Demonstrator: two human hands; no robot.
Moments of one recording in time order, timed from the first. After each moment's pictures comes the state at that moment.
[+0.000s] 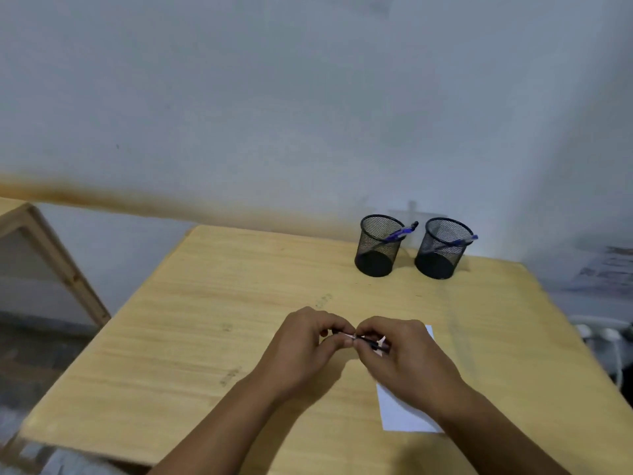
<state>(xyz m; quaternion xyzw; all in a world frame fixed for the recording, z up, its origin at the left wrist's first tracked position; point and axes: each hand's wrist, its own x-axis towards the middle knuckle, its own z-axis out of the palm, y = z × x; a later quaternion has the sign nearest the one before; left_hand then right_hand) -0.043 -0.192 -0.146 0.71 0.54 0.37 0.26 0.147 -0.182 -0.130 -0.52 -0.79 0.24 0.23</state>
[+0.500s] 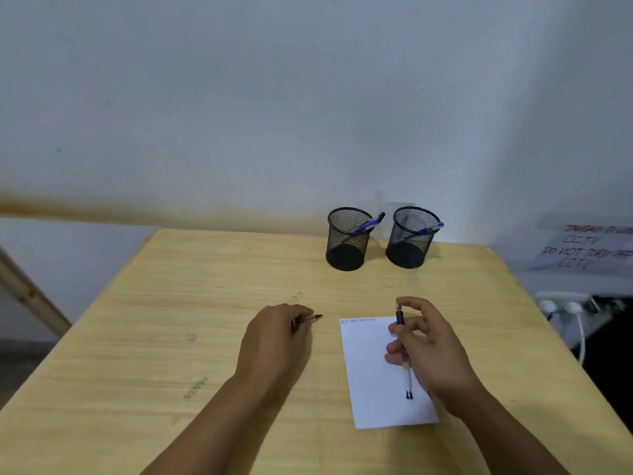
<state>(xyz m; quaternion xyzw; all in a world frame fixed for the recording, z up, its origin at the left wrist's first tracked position) -0.018 -0.173 -0.170 0.60 0.69 0.35 0.19 0.208 -0.174 -0.148 -0.61 -0.51 0.45 0.41</state>
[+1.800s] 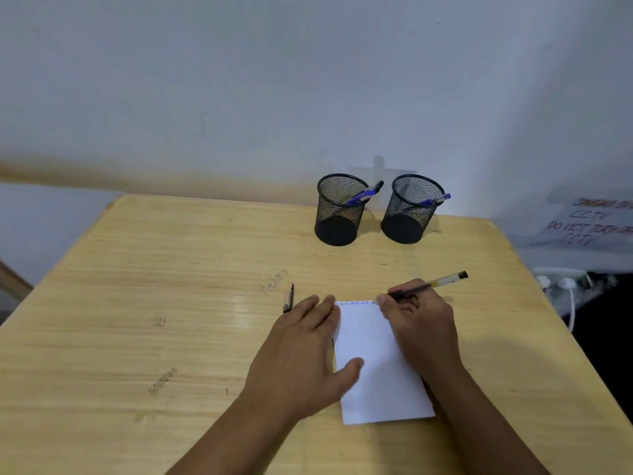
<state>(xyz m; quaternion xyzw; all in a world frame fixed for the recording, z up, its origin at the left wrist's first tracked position) 0.019 -0.183 -0.192 0.79 0.59 0.13 0.10 0.205 -0.139 -0.181 -0.66 -0.60 0.21 0.41</state>
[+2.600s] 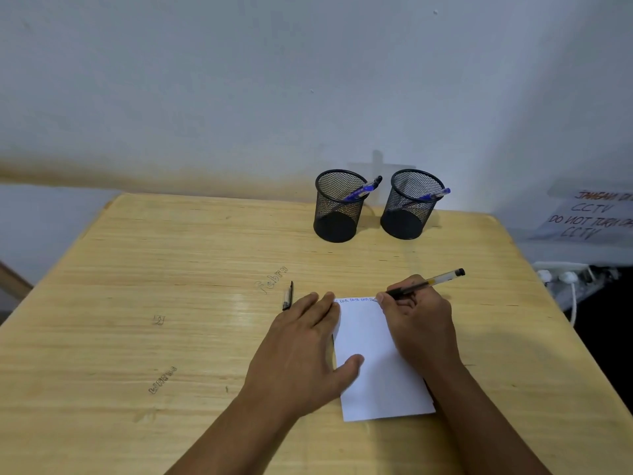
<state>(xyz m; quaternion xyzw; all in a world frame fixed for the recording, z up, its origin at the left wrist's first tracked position) 0.019 -0.184 -0.189 0.79 0.59 0.14 0.11 0.203 -0.138 -0.183 -0.65 -0.61 0.18 0.41</state>
